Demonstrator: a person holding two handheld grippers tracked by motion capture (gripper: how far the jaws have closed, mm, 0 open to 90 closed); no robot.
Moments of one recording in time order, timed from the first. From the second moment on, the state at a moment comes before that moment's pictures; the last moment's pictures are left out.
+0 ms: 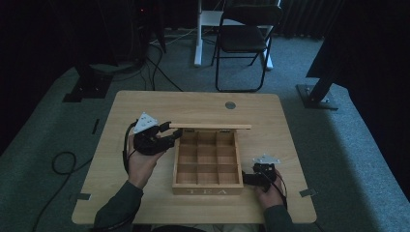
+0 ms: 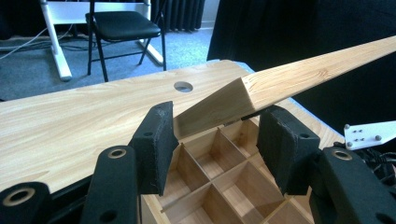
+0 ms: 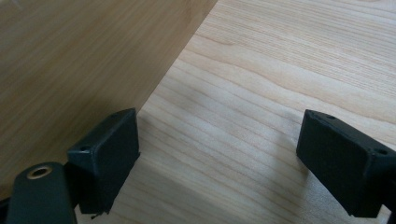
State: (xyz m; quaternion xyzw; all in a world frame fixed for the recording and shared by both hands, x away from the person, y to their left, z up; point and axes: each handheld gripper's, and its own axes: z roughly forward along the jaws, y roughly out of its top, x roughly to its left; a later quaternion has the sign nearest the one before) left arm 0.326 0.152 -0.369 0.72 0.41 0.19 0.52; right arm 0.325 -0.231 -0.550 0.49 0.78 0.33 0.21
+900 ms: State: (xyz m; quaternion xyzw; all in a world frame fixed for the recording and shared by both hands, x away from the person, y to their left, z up) left arm 0.302 0.152 -0.390 0.72 0.42 0.17 0.52; right arm 0.325 -0.231 -0.550 0.49 0.78 0.34 0.21
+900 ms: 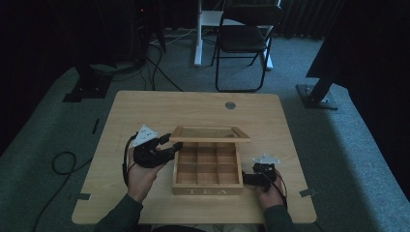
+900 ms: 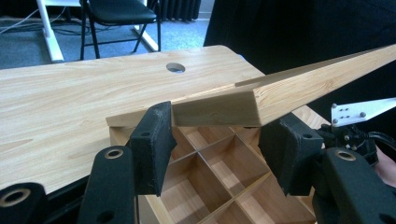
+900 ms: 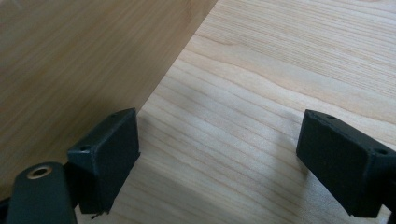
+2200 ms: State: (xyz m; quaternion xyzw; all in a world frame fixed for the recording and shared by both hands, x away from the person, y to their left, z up) left arm 0.278 0.154 -0.425 0.74 0.42 0.15 0.50; right arm 0.325 -0.231 -0.550 0.49 0.78 0.34 0.21
